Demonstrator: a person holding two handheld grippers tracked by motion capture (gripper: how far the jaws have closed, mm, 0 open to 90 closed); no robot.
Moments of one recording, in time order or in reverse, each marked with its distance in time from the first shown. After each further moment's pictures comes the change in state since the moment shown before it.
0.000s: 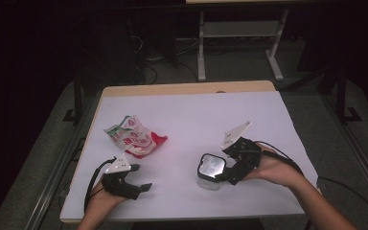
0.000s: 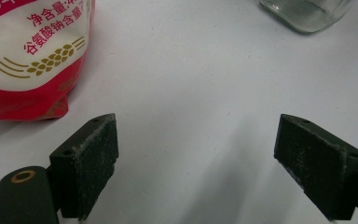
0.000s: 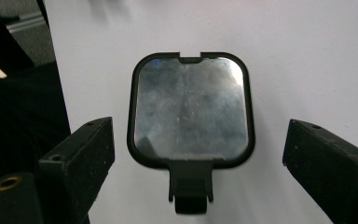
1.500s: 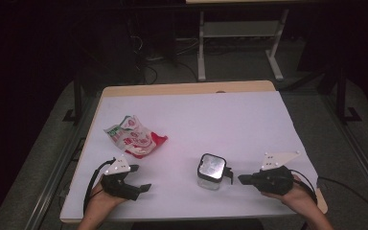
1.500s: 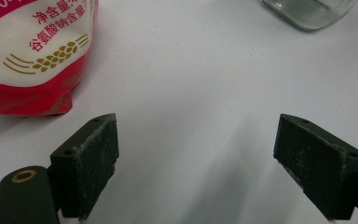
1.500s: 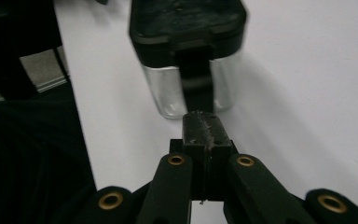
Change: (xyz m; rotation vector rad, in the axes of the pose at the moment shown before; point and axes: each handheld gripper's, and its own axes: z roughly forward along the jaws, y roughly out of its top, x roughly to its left) left arm -0.002 -0.002 -0.002 0.011 0.018 0.009; right arm 0.011 -0.111 -0.003 -0.281 0.011 0.163
